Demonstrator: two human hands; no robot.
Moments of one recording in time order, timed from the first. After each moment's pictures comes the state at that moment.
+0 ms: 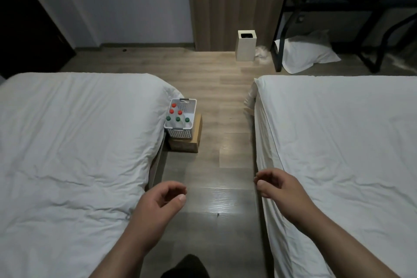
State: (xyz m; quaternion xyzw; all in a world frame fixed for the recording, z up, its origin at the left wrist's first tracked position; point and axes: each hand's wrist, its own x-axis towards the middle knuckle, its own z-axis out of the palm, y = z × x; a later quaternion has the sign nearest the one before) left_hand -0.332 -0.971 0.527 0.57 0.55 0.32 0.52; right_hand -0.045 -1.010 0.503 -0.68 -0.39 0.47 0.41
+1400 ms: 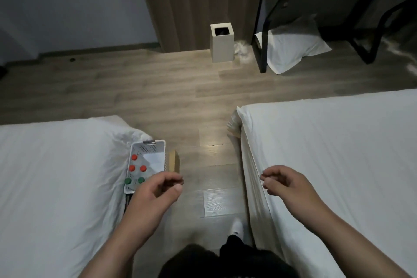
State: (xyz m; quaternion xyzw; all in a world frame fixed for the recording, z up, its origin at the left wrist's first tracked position) left_hand -0.099 -0.499 0.507 0.57 0.53 0.25 0.58; right_hand 0.184 -0.598 0.489 -0.73 -0.30 0.46 0.41
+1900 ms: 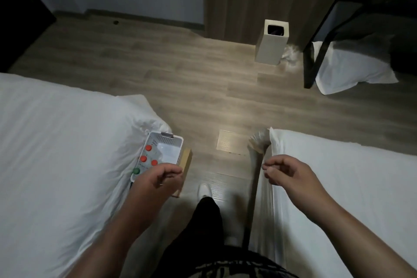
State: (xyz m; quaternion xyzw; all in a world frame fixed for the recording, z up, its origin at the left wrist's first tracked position) left_hand -0.094 -0.384 0.489 0.48 0.62 0.32 0.53; right_hand 0.205 -0.399 0.492 -0.68 -0.38 0.52 0.34
